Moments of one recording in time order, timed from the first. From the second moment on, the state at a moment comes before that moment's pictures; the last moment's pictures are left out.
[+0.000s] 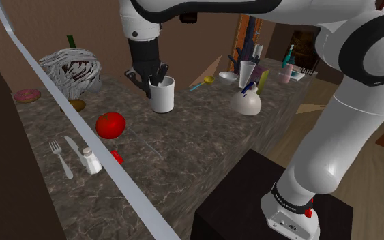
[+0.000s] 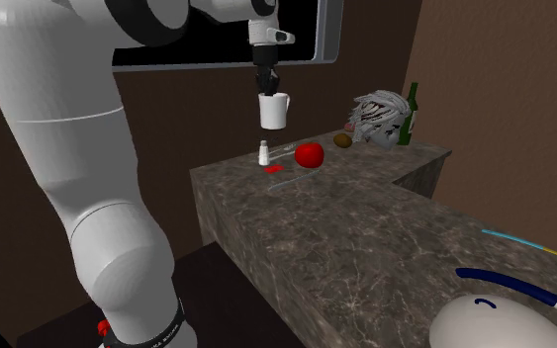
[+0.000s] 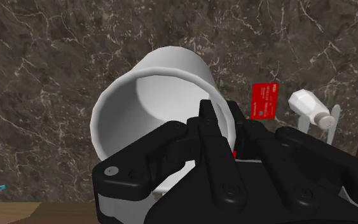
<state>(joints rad) 0.06 0.01 0.45 -1.61 -0.06 1.58 0.67</state>
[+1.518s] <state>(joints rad) -0.19 -0.16 0.12 -1.82 -0.05 1.65 0.09</state>
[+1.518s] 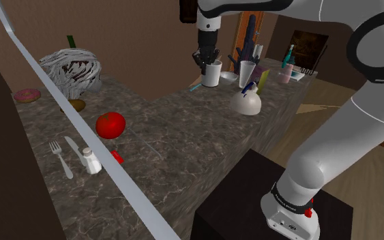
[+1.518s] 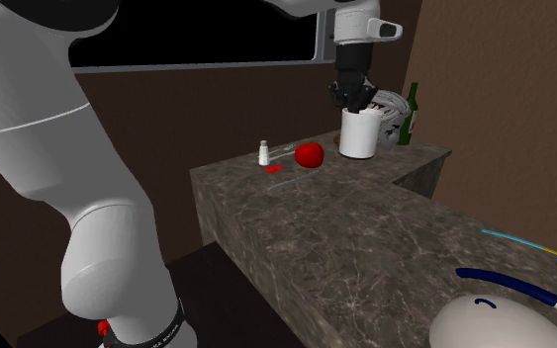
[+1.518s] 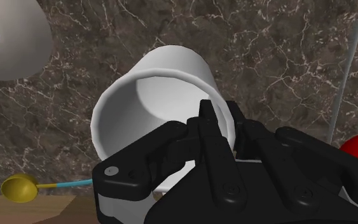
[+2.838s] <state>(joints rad) -0.39 0.08 -0.11 -1.55 -0.06 1.65 -0.33</state>
